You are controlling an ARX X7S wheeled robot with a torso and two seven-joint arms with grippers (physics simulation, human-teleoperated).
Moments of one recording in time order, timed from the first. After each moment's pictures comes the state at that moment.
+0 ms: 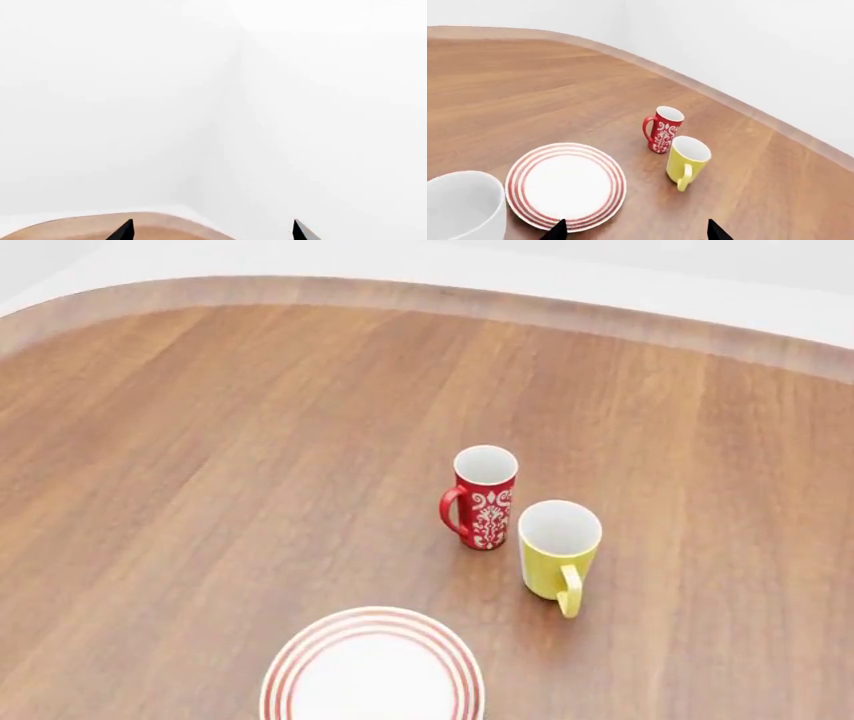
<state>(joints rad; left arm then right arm) -0.20 -0.26 -0.22 0.75 -0.54 -0.44 -0.52 -0.25 0.68 0.09 -0.88 0.52 0.68 0.02</state>
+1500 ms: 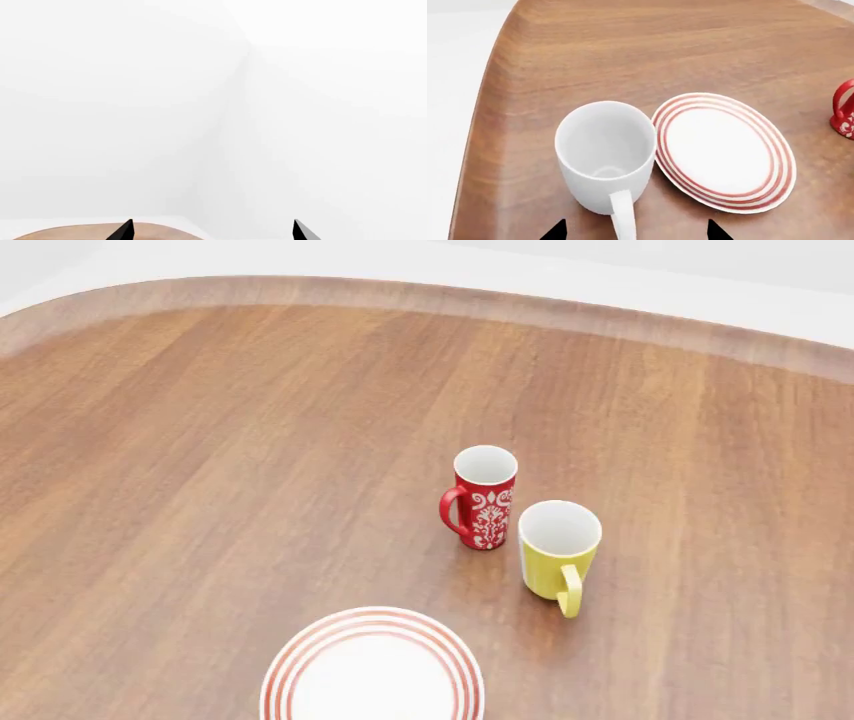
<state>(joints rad) -0.19 -0.28 -0.24 0.79 -0.59 -0.42 -0.58 0.13 0.65 -0.44 -0.52 0.43 0.70 -0.34</state>
